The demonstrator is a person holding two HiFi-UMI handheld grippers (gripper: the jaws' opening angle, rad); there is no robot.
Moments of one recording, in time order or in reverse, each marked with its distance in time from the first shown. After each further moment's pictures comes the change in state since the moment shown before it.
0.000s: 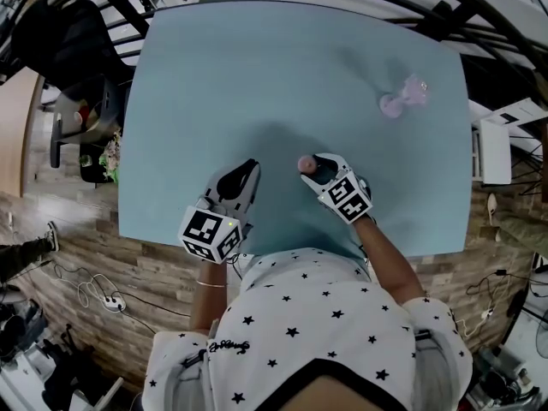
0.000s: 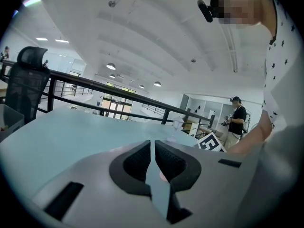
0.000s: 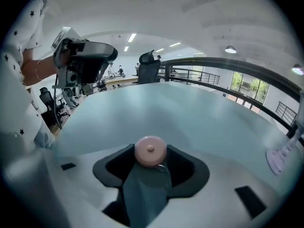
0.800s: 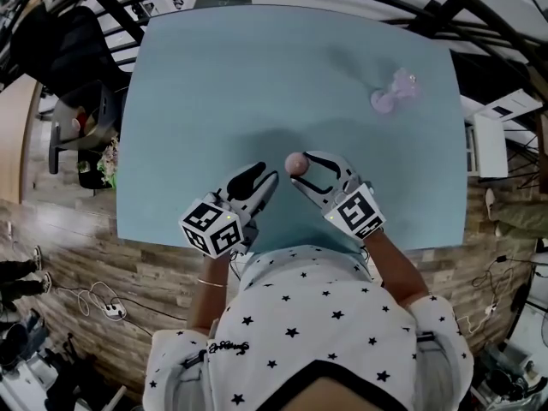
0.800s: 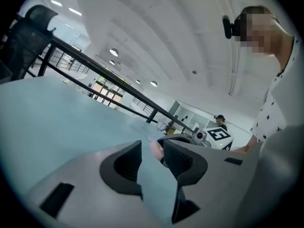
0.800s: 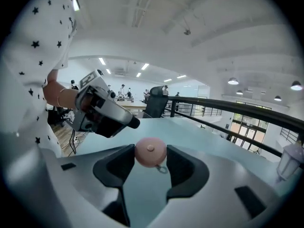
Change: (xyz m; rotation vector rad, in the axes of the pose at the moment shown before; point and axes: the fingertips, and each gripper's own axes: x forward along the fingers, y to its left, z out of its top) left arm 0.005 -0.039 -0.016 -0.233 0.020 -0.210; right arm -0.083 0.039 0.095 -0.163 -0.352 -0.011
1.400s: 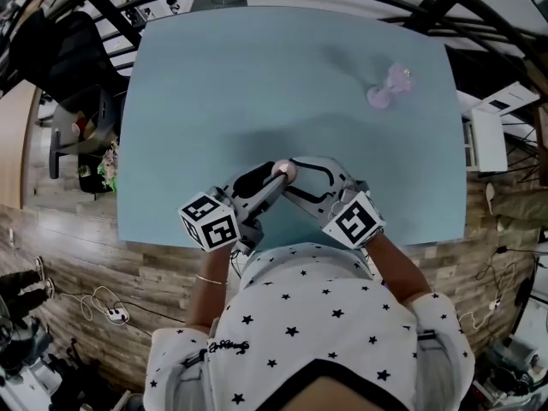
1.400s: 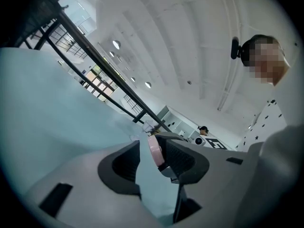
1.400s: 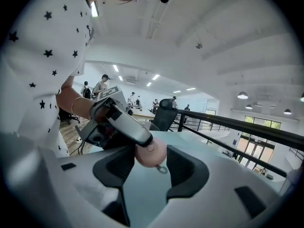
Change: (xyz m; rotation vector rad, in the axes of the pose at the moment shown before) left arm 0.008 -0.026 0.005 -0.156 -0.017 -0.183; right arm -0.012 0.031 0.046 -0.128 -0.136 0.072
